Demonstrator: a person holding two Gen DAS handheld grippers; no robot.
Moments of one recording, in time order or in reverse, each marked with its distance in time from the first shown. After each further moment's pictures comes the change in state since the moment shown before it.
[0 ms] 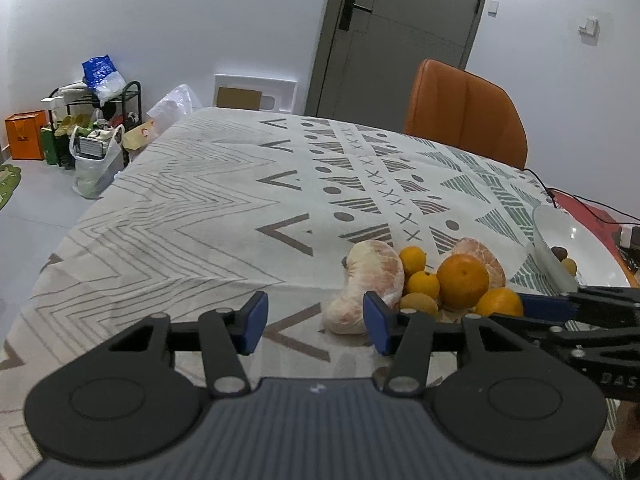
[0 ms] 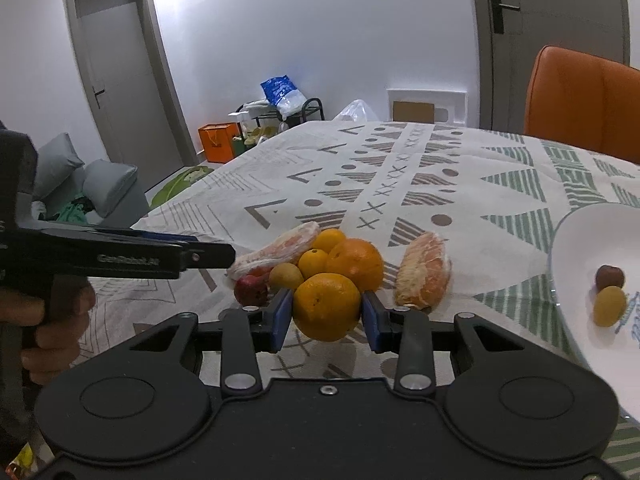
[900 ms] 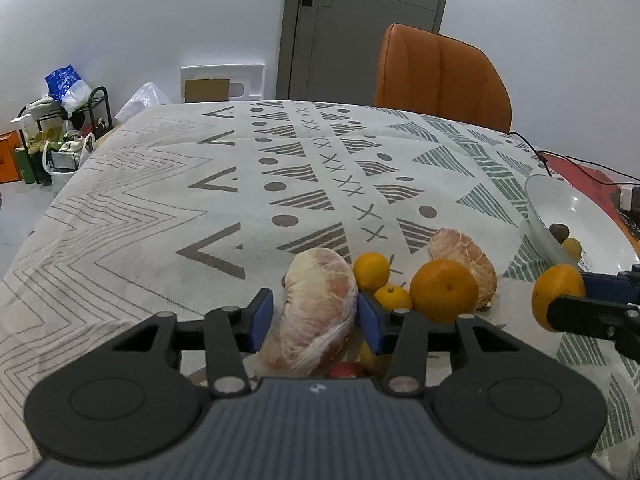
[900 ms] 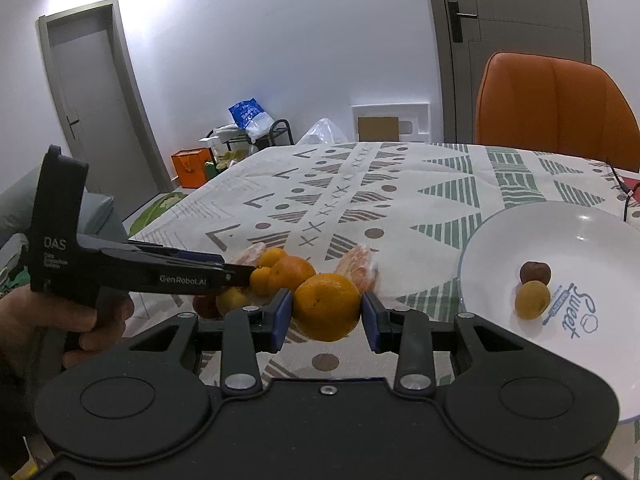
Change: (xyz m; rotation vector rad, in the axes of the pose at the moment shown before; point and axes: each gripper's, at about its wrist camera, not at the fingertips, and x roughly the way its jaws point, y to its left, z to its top) left arm 0.044 -0.038 0.016 0.099 0.068 -0.017; right arm -0.032 -0.033 0.000 0.067 -0.056 -0.066
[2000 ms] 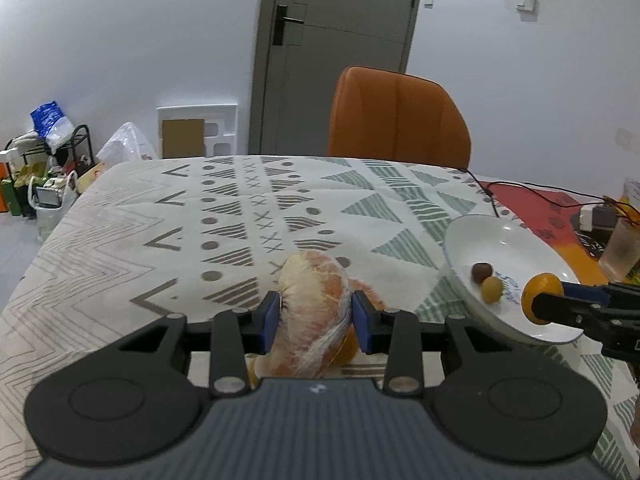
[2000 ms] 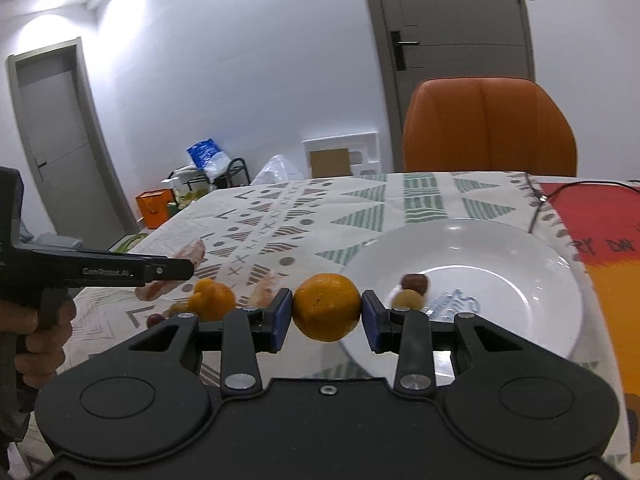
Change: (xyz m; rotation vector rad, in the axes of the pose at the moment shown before) left arm -0.043 -0.062 0.017 0.044 -0.107 -0.059; right arm -0.056 -0.056 -0.007 0.080 -0.107 -0.116
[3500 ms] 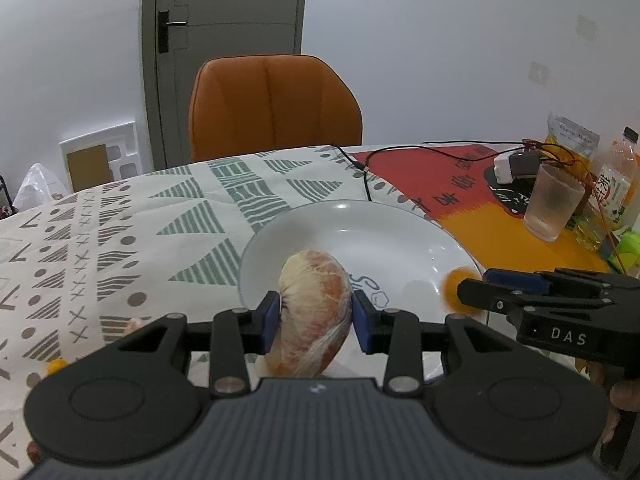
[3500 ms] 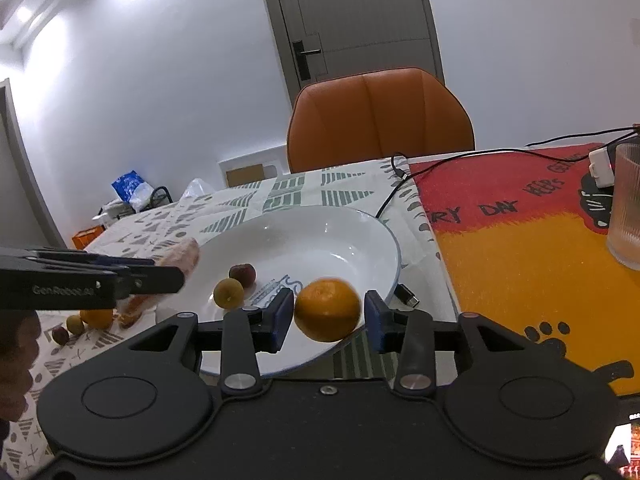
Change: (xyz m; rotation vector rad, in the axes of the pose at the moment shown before) left arm 0.048 -0.146 0.005 0.201 0.033 -0.177; right arm -0.026 -0.105 -0.030 0.137 -0.051 -0.185
